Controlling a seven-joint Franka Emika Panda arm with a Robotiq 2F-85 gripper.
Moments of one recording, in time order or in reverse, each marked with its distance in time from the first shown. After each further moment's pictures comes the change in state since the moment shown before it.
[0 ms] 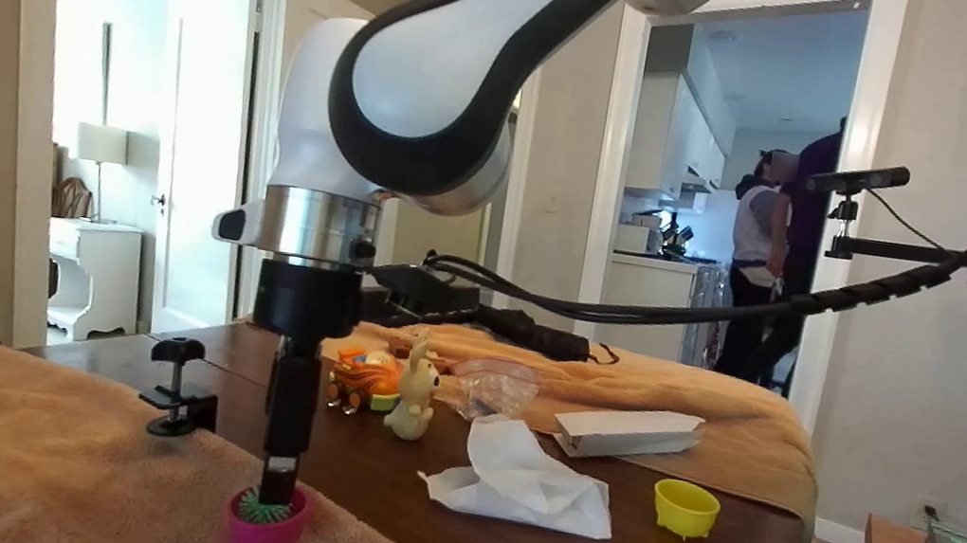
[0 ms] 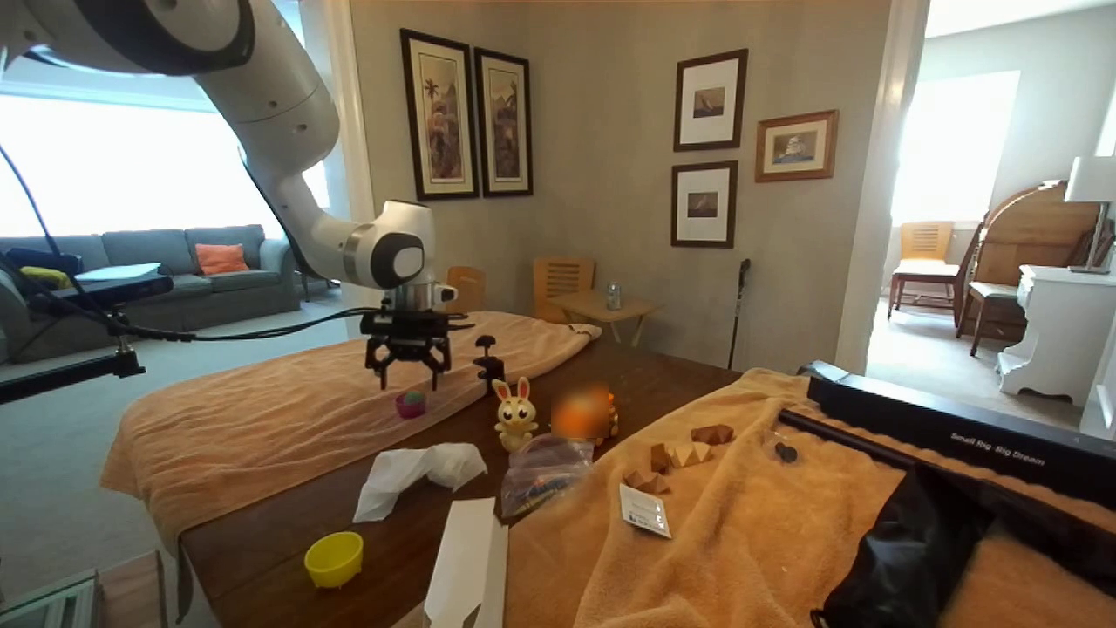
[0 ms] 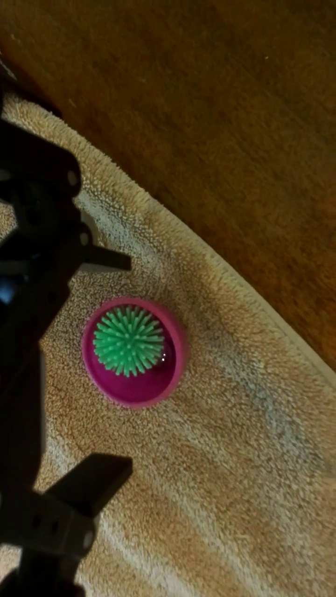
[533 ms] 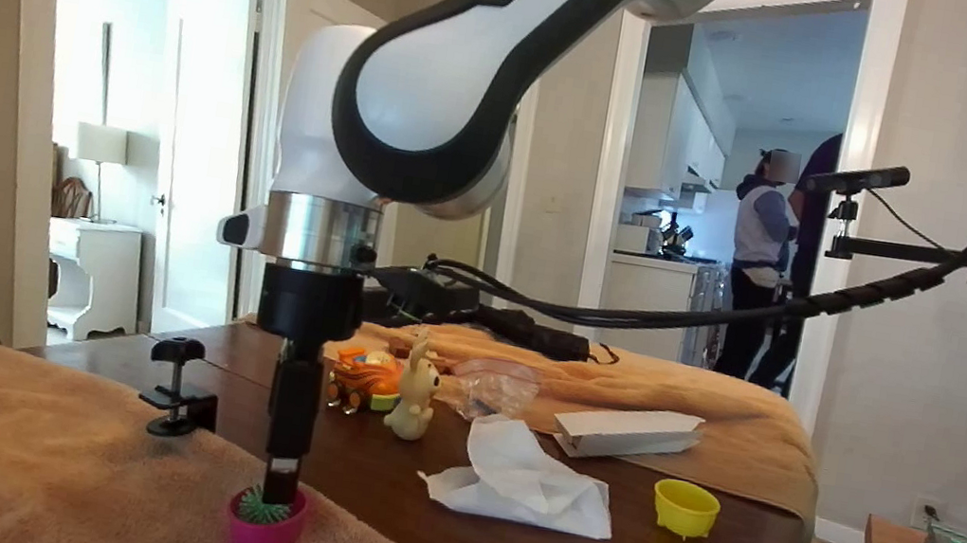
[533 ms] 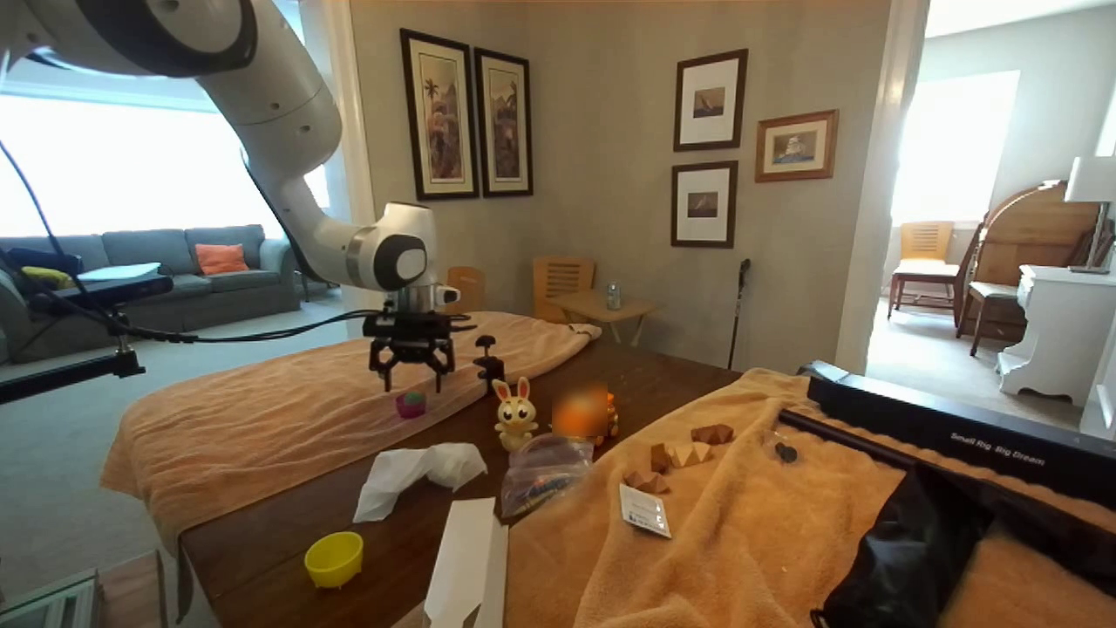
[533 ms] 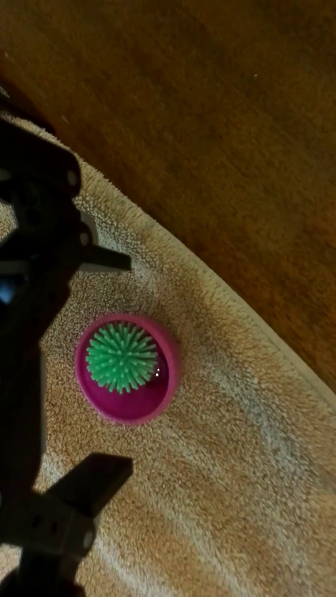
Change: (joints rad) arm 0.001 0.006 -0.011 0.000 -0.021 0.011 0.023
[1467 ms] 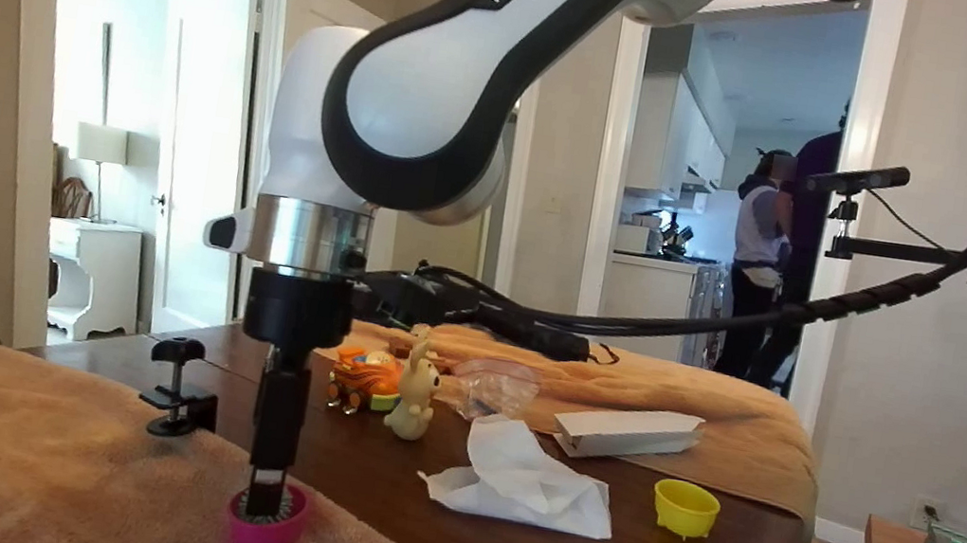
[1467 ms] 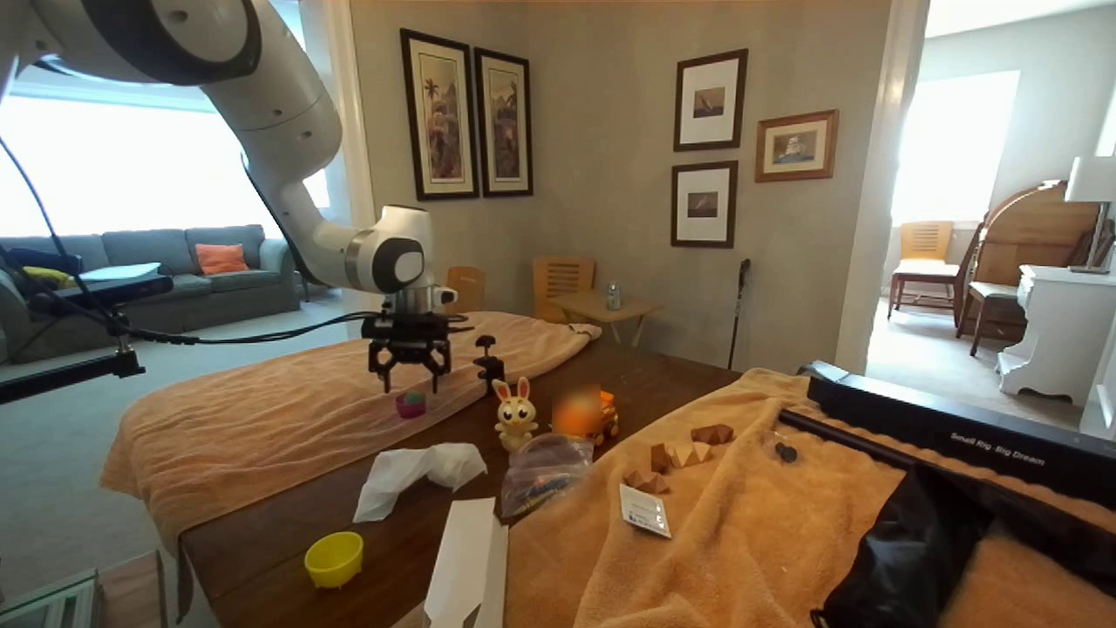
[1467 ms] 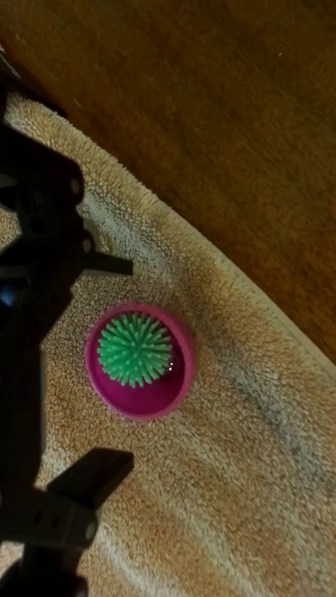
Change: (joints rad) arm 0.016 0.018 -0.001 0.016 -0.003 0.015 0.002
